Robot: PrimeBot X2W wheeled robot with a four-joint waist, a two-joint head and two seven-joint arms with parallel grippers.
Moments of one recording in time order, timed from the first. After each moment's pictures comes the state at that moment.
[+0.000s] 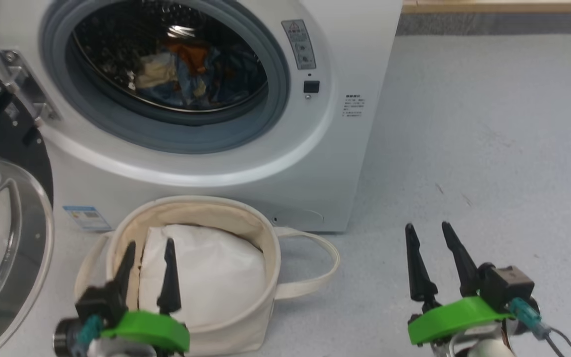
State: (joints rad) left arm -0.19 0.04 -0.06 0.40 -0.21 0.08 -0.26; right arm -0.08 -0.05 0.21 0.18 0.27 0.13 -0.26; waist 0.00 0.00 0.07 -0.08
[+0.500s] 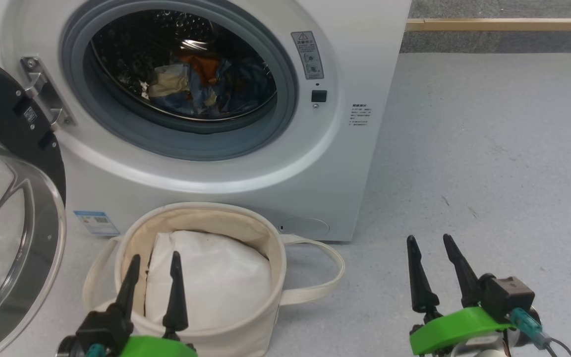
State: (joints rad) left arm -0.03 0.04 -0.10 0.19 -0.21 0.13 -0.26; right arm -0.03 -0.05 0.20 0.18 0.27 0.13 -0.26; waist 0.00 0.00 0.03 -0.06
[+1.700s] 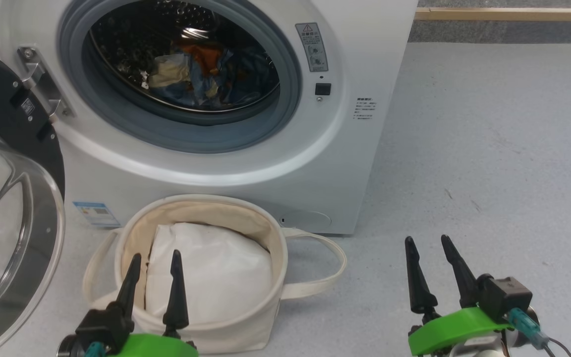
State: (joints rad) left arm -0.03 0.04 -0.12 0.20 -0.23 0.15 -0.26; right arm -0.04 -0.05 0.21 0.19 0.27 0.13 -0.26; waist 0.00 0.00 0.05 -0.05
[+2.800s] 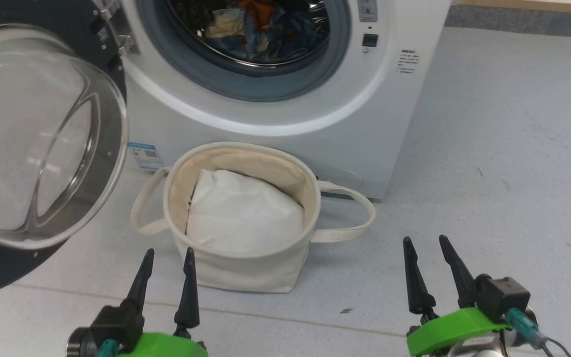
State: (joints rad) left arm -0.04 0.04 -0.15 0.19 -0.19 0.16 -0.26; right arm -0.04 -0.05 0.22 0.19 0.27 0.13 -0.26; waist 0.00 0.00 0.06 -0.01
